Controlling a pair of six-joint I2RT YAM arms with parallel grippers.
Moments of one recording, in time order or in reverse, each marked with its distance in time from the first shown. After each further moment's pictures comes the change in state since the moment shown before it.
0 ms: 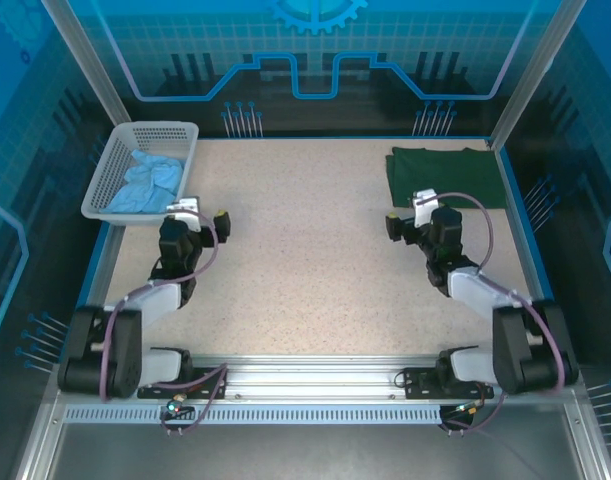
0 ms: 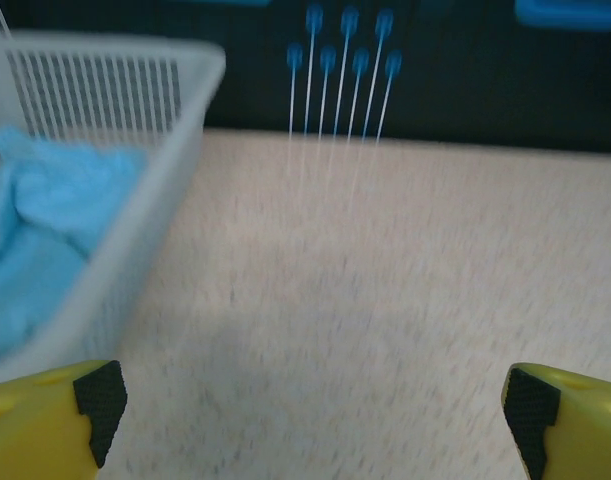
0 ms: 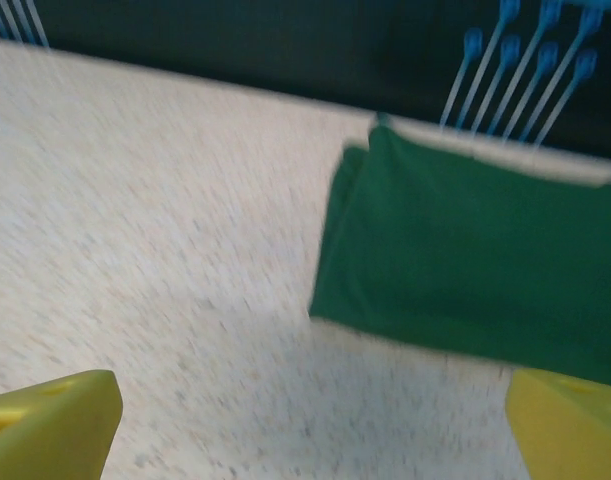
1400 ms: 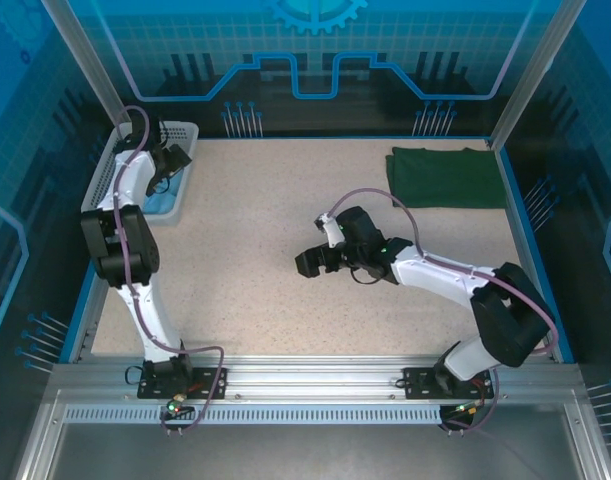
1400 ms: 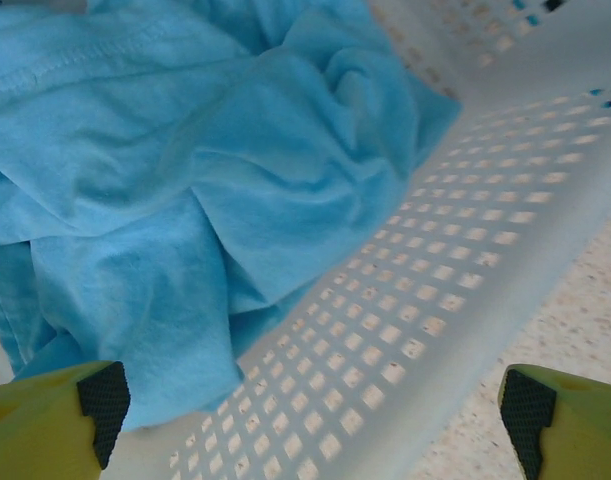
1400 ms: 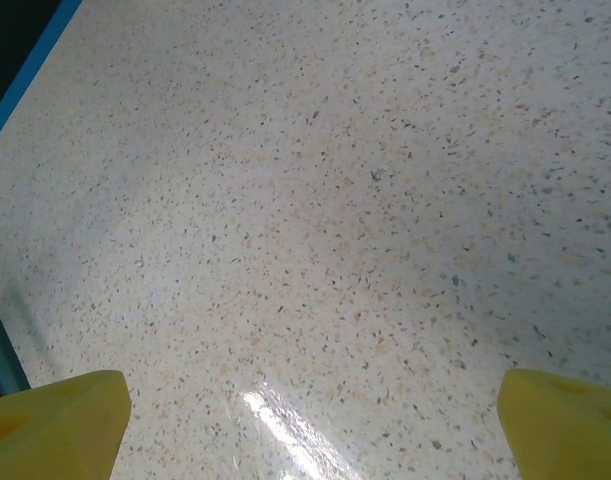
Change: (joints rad) left arm 0.260 0.860 1.443 -1.395 -0.013 -0.503; right arm 0.541 0.296 0.370 -0.490 -0.314 0.465
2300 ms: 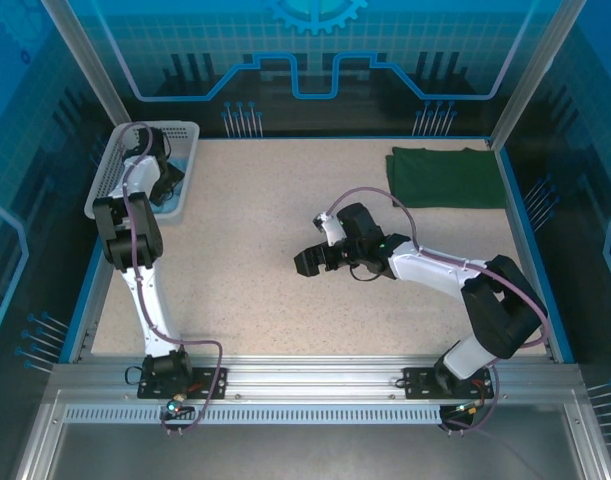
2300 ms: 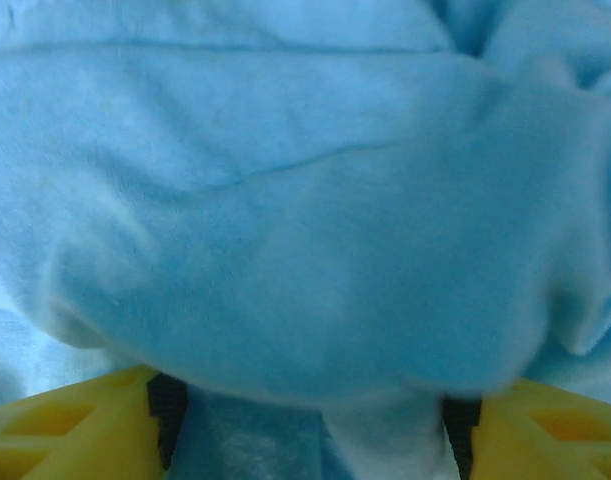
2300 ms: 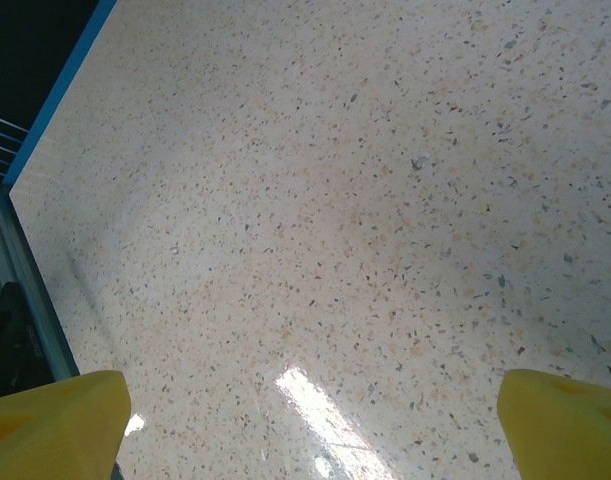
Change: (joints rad) left arm 0.032 0.210 0.055 0.055 -0.064 -0.188; right arm -0.036 0.041 0.009 0.021 -0.134 -0.002
